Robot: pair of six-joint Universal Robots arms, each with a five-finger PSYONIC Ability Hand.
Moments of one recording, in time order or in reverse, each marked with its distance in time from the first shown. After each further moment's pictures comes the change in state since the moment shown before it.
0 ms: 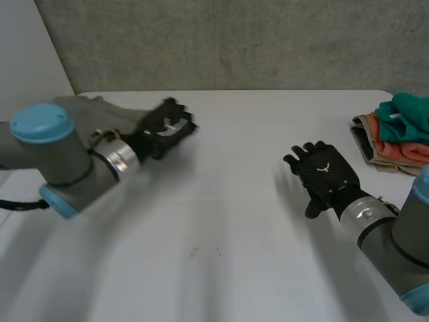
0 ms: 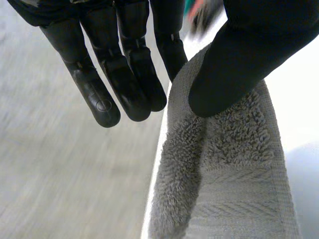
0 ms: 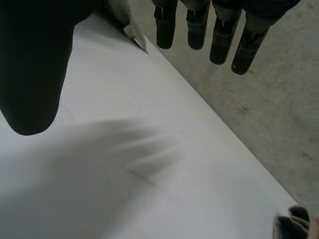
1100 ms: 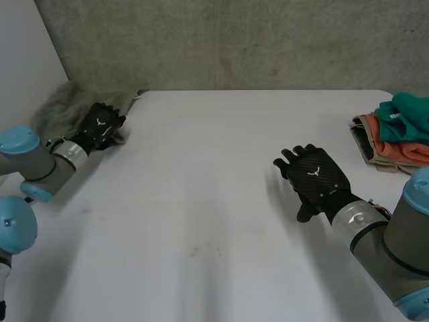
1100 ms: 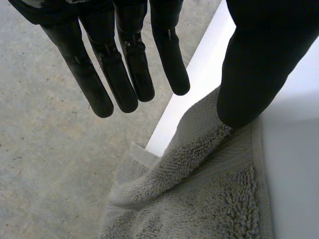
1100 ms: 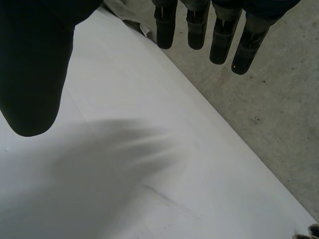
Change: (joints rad) left arm 0.381 -0.778 0.970 -0.086 0.010 -0.187; right arm 0.050 0.008 0.003 -0.006 -0.002 0.005; left_hand -0.304 -0.369 -0.368 -0.372 -0.334; right_hand 0.000 0.000 0.000 0.000 0.000
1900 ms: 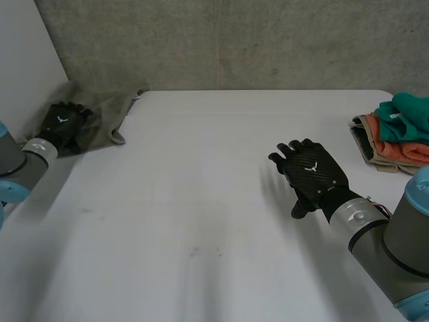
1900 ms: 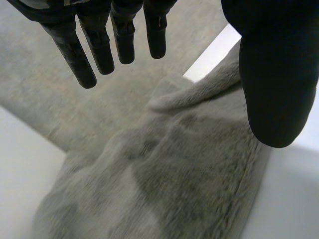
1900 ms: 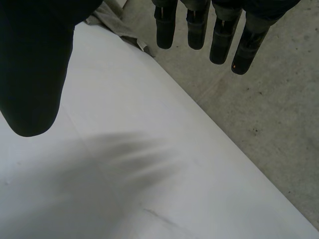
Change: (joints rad) left arm 0.085 0.174 -0.212 -0.082 -0.215 -0.111; right arm 0.023 -0.035 -0.001 -0.001 0.001 0.050; left_hand -0.539 -0.532 -0.530 -0.532 -0.519; right_hand 0.000 0.000 0.000 0.000 0.000
